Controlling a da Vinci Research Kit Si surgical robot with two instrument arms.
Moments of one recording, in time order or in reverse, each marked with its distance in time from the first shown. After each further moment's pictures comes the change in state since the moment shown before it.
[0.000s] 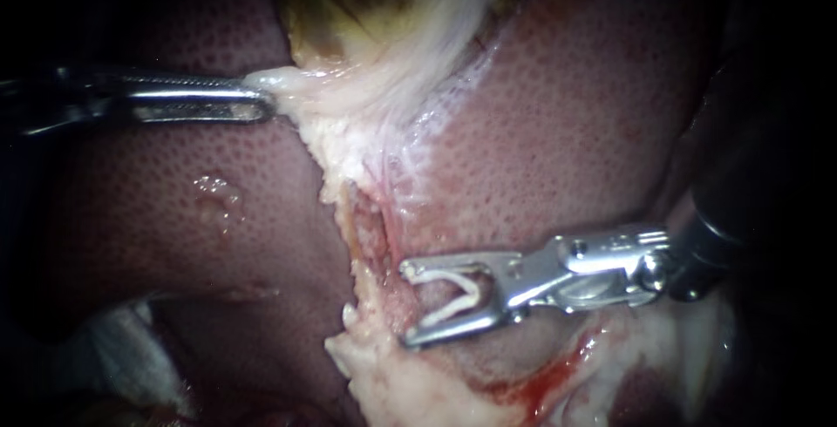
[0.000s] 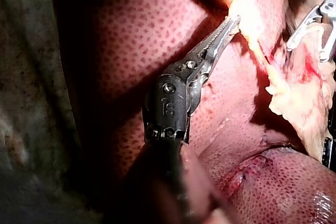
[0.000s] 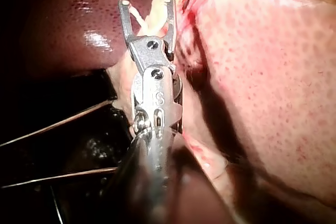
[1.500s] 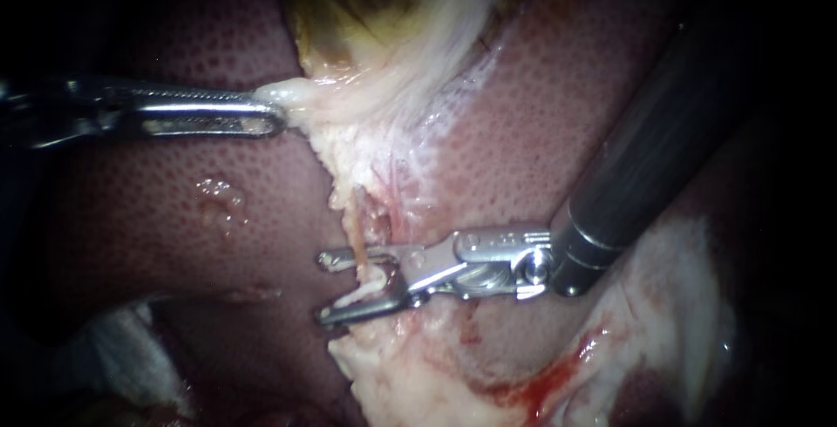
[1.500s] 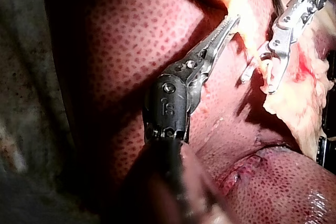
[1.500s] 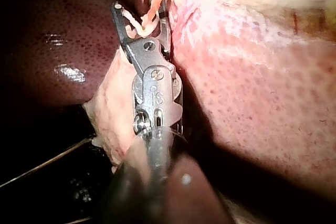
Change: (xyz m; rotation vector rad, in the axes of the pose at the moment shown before) right arm -0.005 0.005 0.008 0.054 -0.016 0.023; left arm 0.000 0.001 0.001 -0.014 0.000 0.003
